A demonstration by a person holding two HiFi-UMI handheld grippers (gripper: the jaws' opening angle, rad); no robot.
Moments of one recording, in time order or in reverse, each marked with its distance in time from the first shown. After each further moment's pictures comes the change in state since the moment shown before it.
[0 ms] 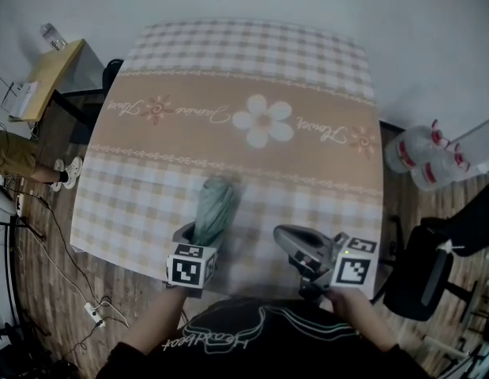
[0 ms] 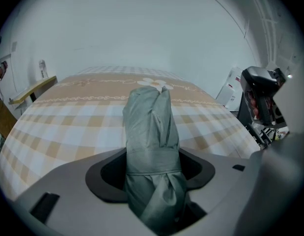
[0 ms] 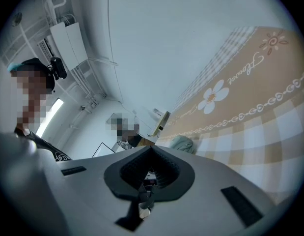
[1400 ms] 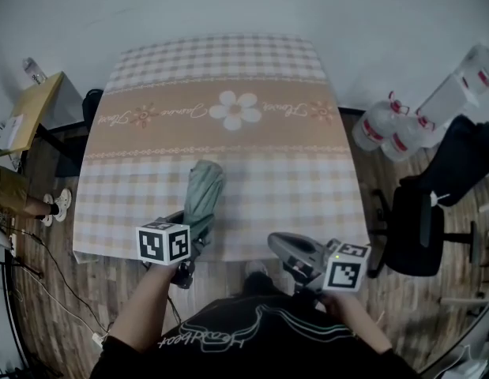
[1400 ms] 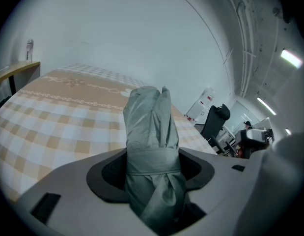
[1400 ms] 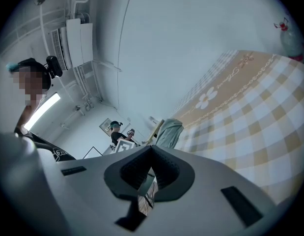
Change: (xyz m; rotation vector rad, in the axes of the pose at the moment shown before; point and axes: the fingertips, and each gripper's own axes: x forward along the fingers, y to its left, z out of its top) left arm -0.086 -0.031 0.005 -0.035 -0.101 -0.345; right arm -0.049 0.090 -0.098 -0.039 -0.152 -0.128
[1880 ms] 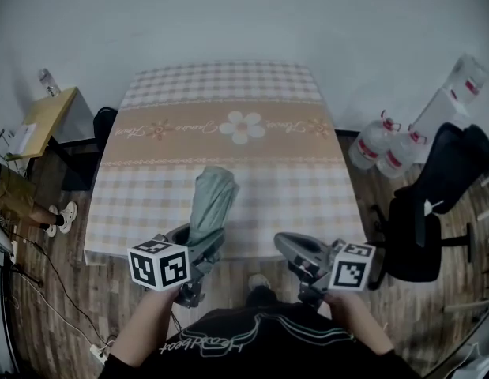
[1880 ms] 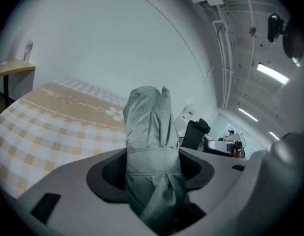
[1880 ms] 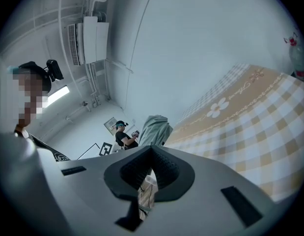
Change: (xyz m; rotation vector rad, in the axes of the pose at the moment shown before) left arm -0.106 -0.076 0.011 0.028 -0.188 -0.165; right arm -0.013 0.063 -0.002 -0.112 -0.055 0.030
